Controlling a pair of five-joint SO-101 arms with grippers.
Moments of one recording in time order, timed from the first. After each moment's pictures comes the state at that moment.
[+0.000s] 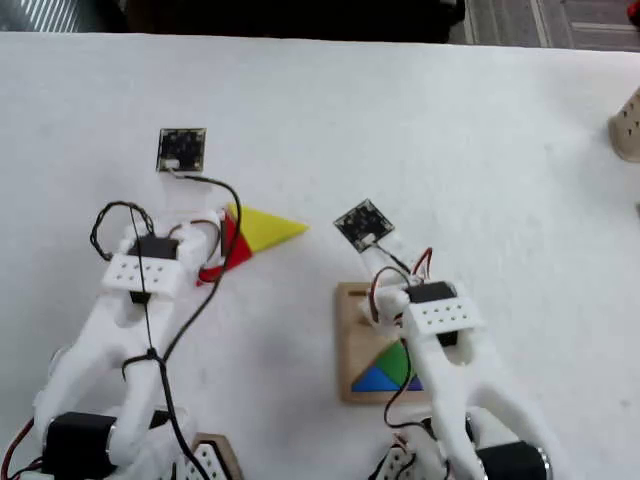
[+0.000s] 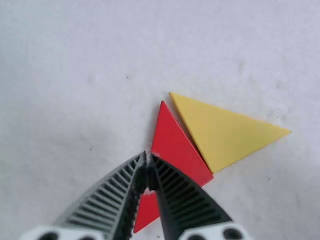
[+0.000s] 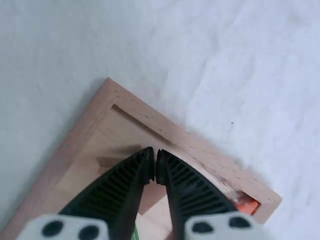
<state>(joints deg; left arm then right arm) -0.3 -20.4 51.2 34.9 5.1 -14.5 -26.4 64.2 39.7 28.0</state>
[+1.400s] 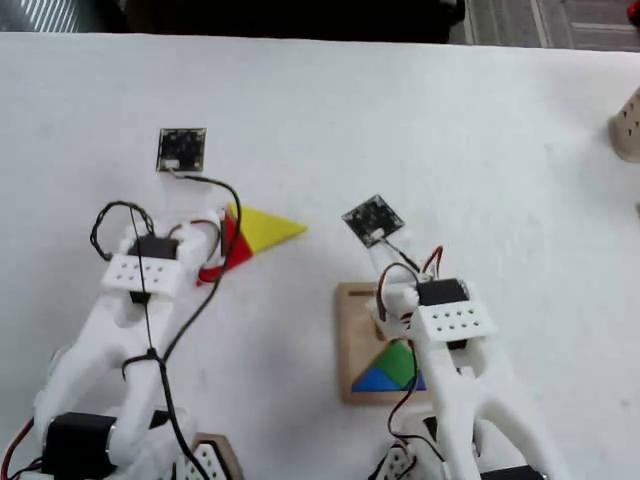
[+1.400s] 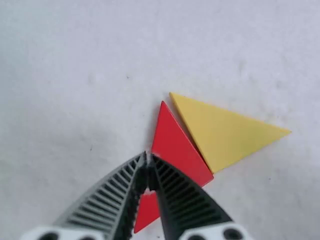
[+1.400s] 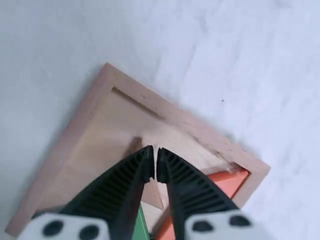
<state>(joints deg) -0.3 -20.4 51.2 34.9 5.1 -13.0 -33.5 62.0 50.3 27.4</state>
